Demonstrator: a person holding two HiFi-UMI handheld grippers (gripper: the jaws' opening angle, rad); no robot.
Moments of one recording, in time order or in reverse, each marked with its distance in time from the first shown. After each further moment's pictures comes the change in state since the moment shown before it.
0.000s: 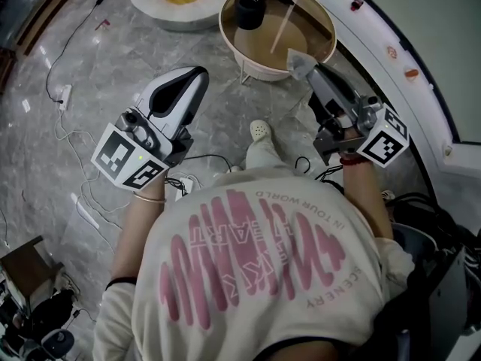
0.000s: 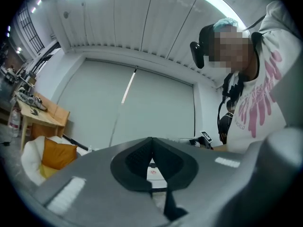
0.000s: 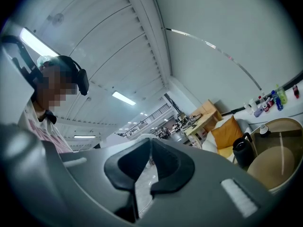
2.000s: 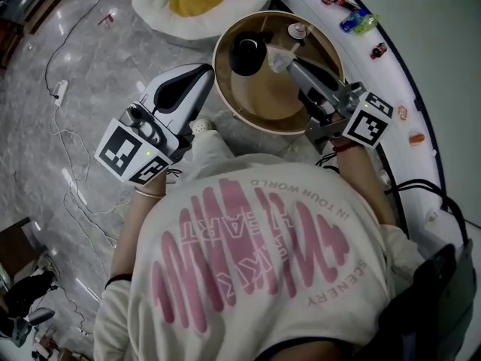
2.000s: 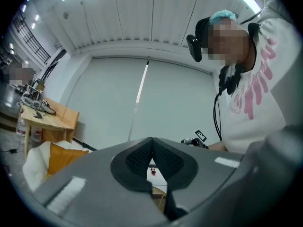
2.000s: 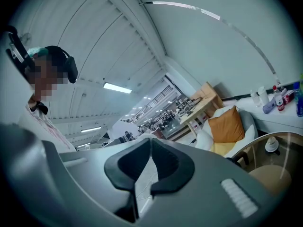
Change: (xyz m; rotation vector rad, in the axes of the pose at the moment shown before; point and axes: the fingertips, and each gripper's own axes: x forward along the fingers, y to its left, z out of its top) left arm 0.218 0.194 -0.027 0.054 0.041 0.161; right arm 0.129 -0.292 0.081 0.082 0.249 0.088
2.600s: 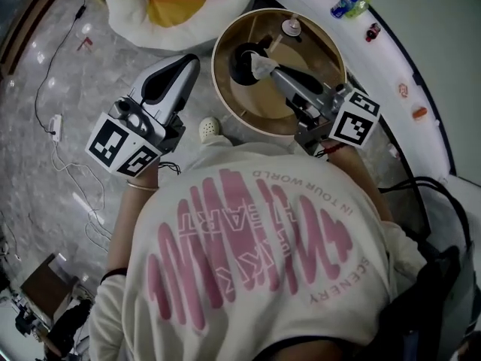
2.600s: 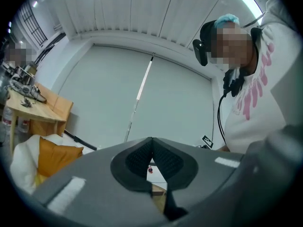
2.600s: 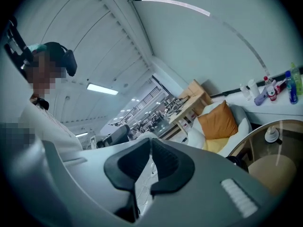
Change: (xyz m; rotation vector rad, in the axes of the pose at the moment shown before) left arm 0.039 0.134 0.005 -0.088 0.054 -0.131; right arm 0.079 -0.056 -0.004 0.091 -0.019 -0.144
